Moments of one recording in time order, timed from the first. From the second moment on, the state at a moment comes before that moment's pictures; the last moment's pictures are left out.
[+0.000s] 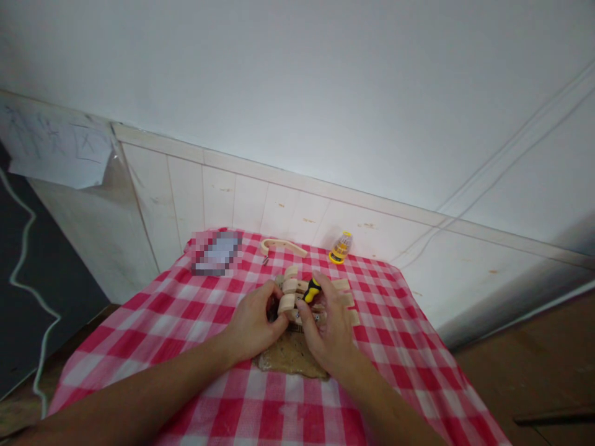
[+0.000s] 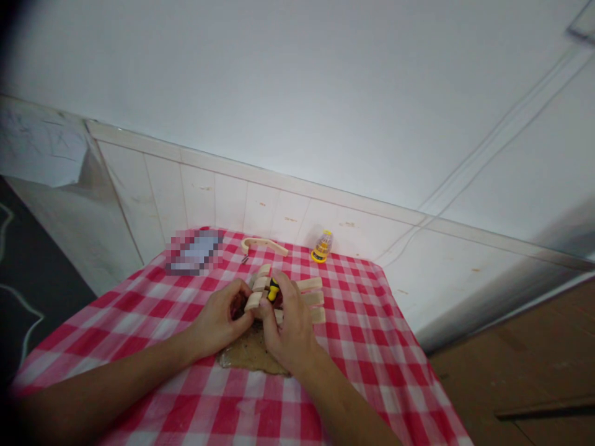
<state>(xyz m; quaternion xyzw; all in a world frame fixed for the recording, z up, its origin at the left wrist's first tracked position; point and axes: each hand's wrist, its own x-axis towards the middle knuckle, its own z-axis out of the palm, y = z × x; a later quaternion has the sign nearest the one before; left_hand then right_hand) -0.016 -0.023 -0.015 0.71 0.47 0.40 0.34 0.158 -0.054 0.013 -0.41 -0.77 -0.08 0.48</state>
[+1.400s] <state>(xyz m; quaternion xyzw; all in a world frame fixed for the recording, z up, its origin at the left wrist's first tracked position) -0.016 -0.022 -0.014 0.71 0.47 0.40 0.34 0.156 -0.056 0.015 -0.41 -0.77 -0.10 0.48</state>
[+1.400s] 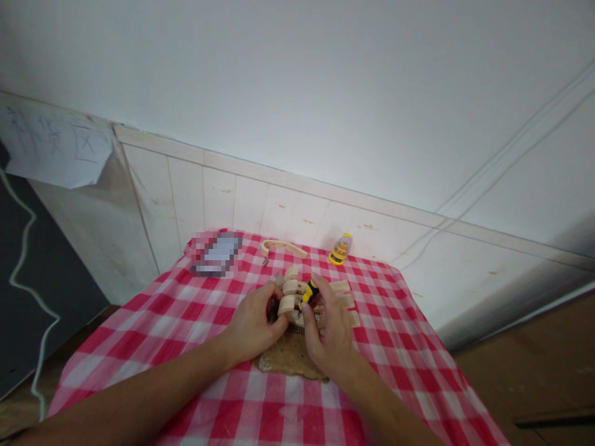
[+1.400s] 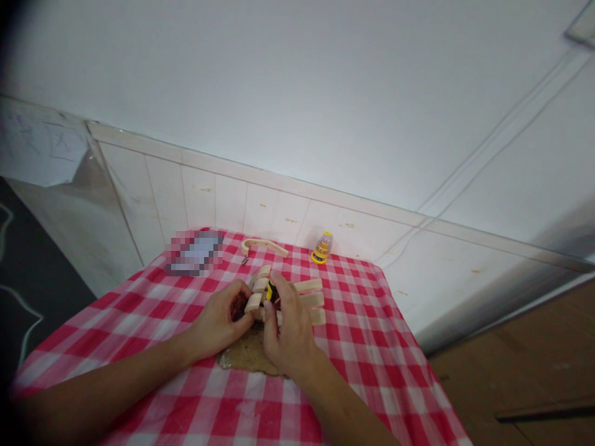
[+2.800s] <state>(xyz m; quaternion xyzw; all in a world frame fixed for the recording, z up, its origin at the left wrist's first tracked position) -0.016 -0.022 -0.014 0.71 0.48 0.39 0.34 0.154 -0.056 0.014 -0.40 -0.77 -0.09 0.49</state>
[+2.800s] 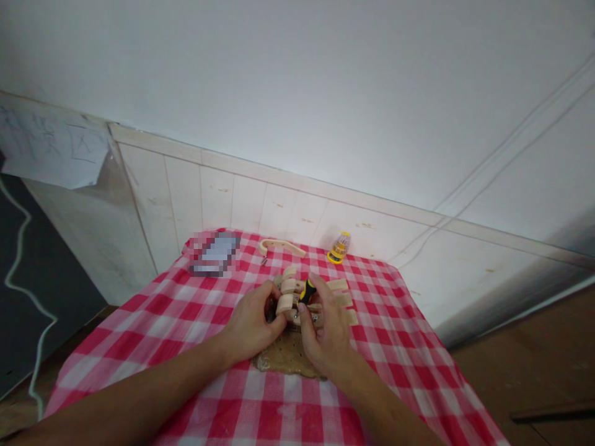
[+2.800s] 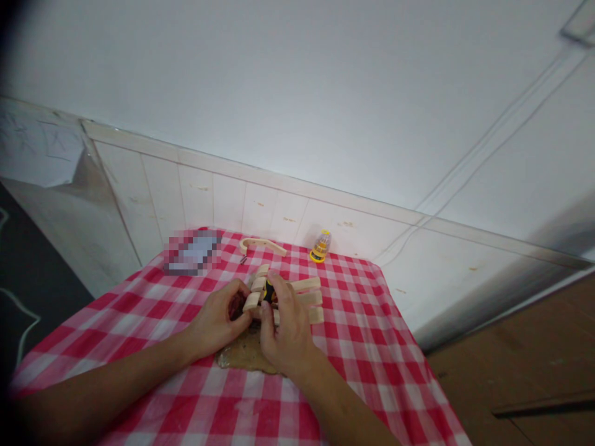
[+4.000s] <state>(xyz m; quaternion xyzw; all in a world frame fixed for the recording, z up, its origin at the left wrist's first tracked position) -0.016 -0.021 -0.016 0.72 0.47 0.39 0.33 0.153 -0.058 0.016 -0.41 -0.78 -0.09 0.47</state>
